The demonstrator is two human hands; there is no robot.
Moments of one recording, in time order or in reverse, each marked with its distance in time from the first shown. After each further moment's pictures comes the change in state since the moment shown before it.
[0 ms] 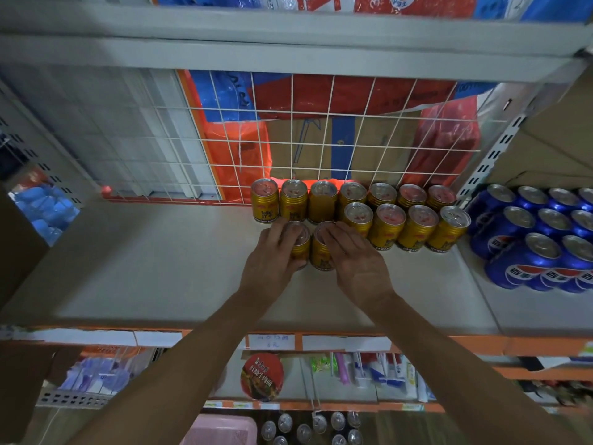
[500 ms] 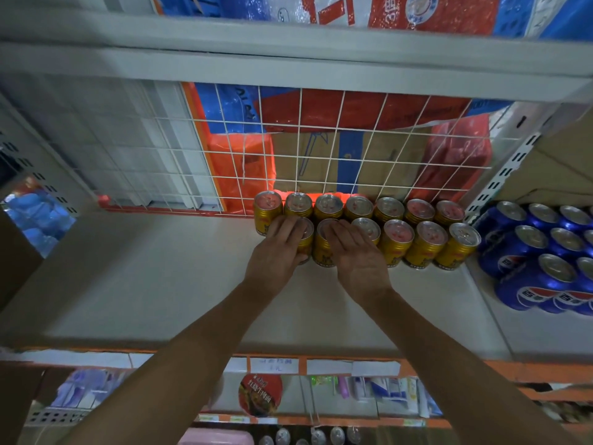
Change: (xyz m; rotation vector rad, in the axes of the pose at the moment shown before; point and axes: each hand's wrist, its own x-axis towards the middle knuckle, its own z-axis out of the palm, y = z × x) left_hand 0.046 -0.021 0.006 0.094 -0.018 0.058; right_hand 0.041 0.012 0.016 -0.107 -0.019 0.025
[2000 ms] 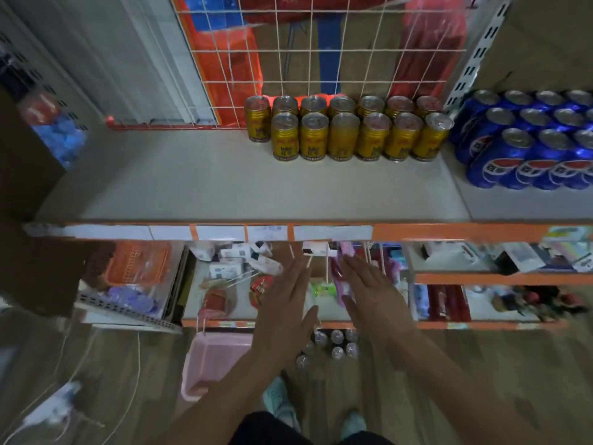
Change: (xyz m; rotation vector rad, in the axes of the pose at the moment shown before) left_hand -0.297 0.142 0.025 -0.130 -0.204 -0.144; right_hand -0.278 -0.082 -0.078 0.299 -0.287 0.148
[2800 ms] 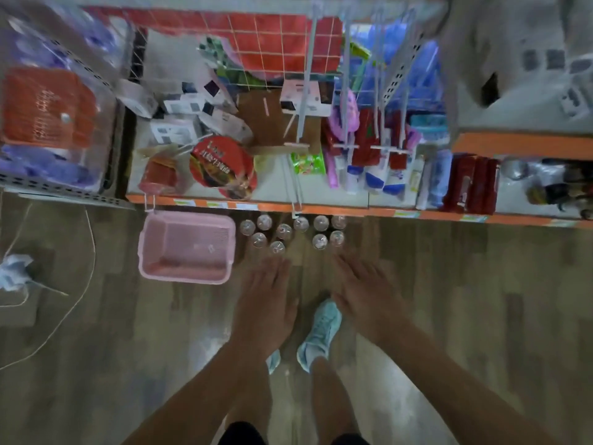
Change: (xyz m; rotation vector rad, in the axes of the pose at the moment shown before) left_hand -0.124 -0.016 0.277 0.031 -0.427 -0.260; right_hand -0.182 0.097 0.242 0.154 -0.532 0.087
